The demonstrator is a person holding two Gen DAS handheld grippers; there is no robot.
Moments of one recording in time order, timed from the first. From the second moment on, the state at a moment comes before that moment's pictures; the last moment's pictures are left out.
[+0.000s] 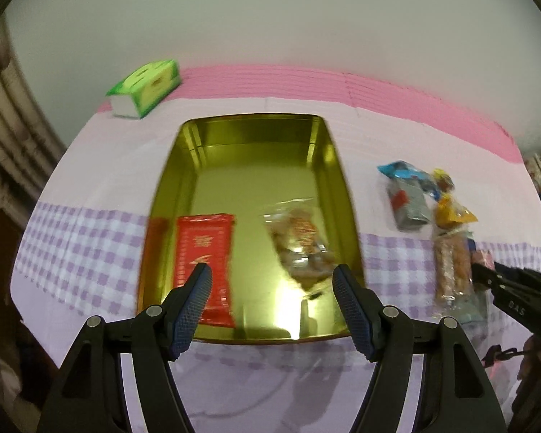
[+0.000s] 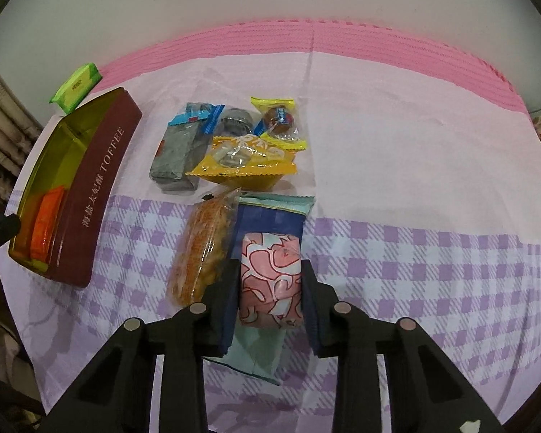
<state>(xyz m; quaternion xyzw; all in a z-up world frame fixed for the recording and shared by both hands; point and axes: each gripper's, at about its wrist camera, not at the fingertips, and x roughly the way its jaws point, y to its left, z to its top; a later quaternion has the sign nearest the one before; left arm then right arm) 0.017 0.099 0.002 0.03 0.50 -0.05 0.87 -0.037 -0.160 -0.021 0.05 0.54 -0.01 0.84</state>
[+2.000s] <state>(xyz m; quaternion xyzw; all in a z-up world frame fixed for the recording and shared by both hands) 0.037 -0.063 -0.076 0.11 0.56 -0.17 0.80 -0.058 -0.235 -0.034 0.05 0.54 -0.08 0.84</state>
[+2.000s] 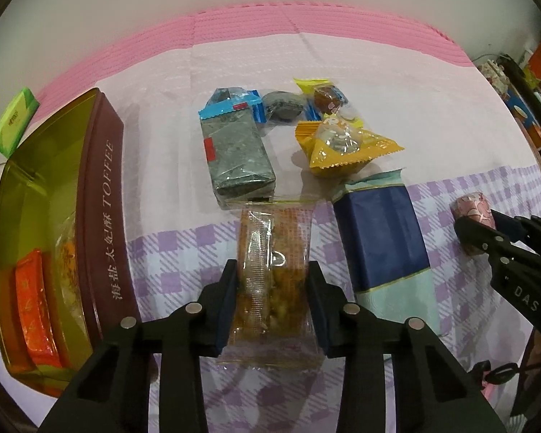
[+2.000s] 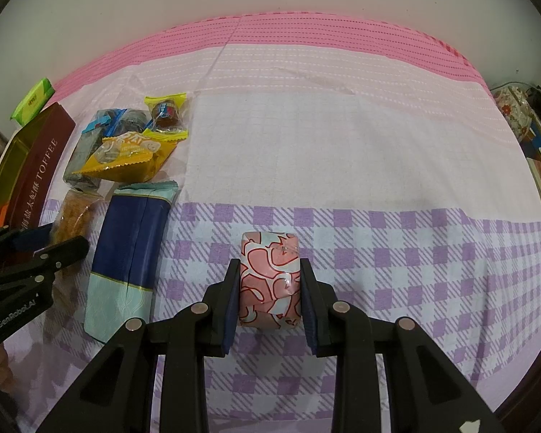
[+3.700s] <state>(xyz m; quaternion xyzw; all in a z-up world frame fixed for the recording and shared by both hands) 0.079 0.138 -0.038 0.06 0.55 0.00 0.83 -0.057 -0.233 -0.035 0.04 0.54 -0.09 0.83</state>
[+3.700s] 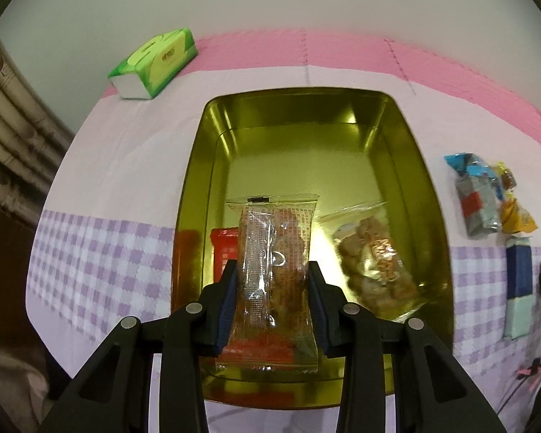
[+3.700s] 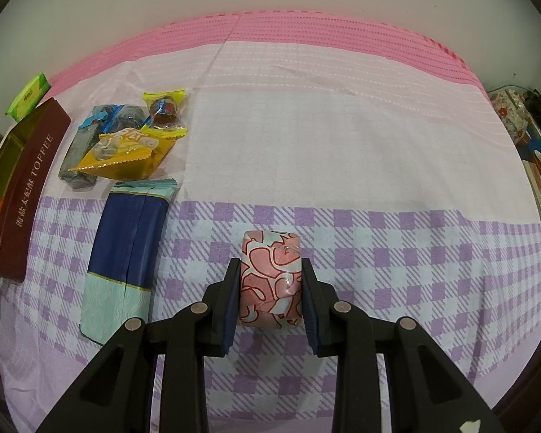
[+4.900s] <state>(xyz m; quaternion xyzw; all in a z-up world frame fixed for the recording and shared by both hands) 0.072 0.158 -0.052 0.05 0.56 -0.01 0.83 -0.053 -0.228 -0.027 0.05 0.55 -0.11 0.83</state>
